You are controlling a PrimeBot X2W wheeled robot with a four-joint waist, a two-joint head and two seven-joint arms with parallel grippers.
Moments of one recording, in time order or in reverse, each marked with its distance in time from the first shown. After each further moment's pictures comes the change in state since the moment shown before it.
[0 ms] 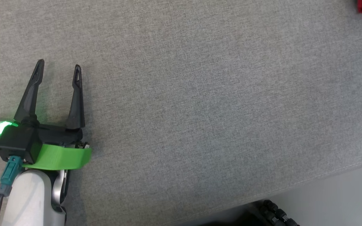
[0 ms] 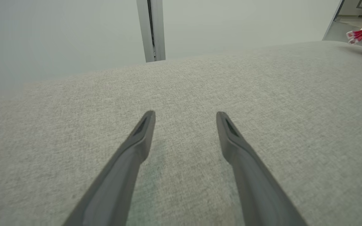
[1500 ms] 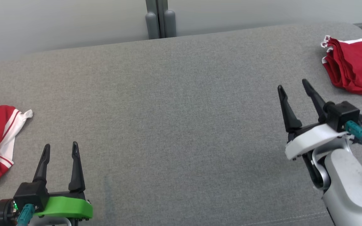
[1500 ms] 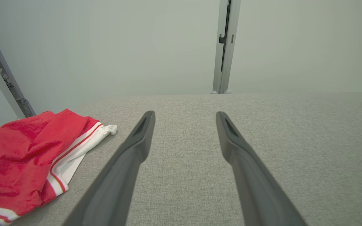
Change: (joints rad) left arm 0.250 -0.064 0.071 0.241 -0.087 0.061 -0.076; right arm 0.941 0.437 -0.419 -0.706 -0.147 0.000 -0.115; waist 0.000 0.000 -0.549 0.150
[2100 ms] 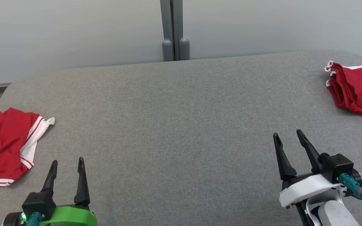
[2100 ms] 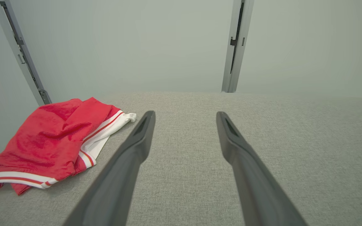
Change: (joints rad) left arm 0.035 -0.019 0.003 0.079 -0.002 -0.013 0.000; right arm 0.314 0.125 -0.083 -0.152 -0.048 0.000 0.000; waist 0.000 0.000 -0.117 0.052
